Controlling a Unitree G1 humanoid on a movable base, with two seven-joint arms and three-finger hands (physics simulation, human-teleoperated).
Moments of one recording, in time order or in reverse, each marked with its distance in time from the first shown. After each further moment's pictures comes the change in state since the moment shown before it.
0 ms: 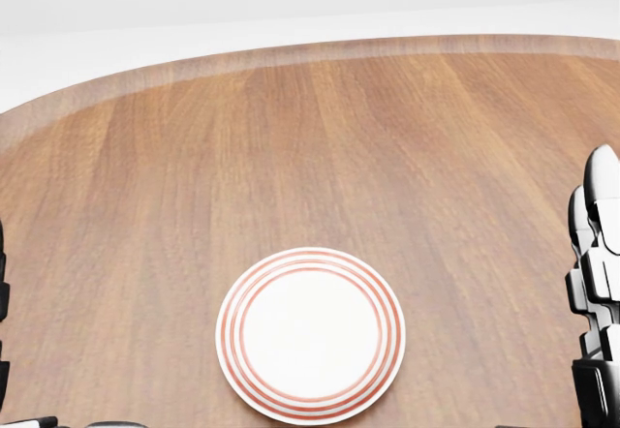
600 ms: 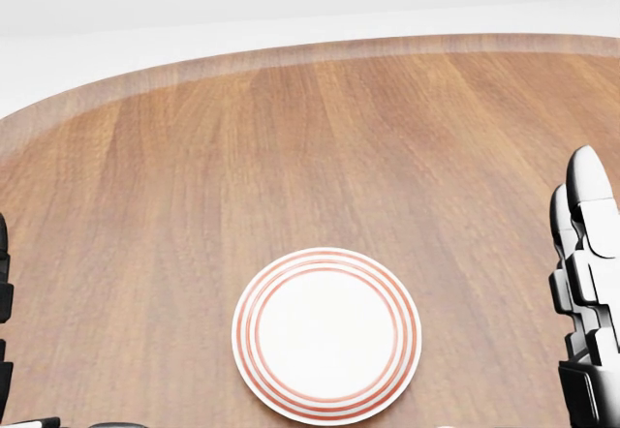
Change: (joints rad) left arm 0.003 0.001 -0.007 0.002 0.001 0.000 -0.001; right arm 0.011 -0.067 0.032 0.000 0.054 0.000 -0.037
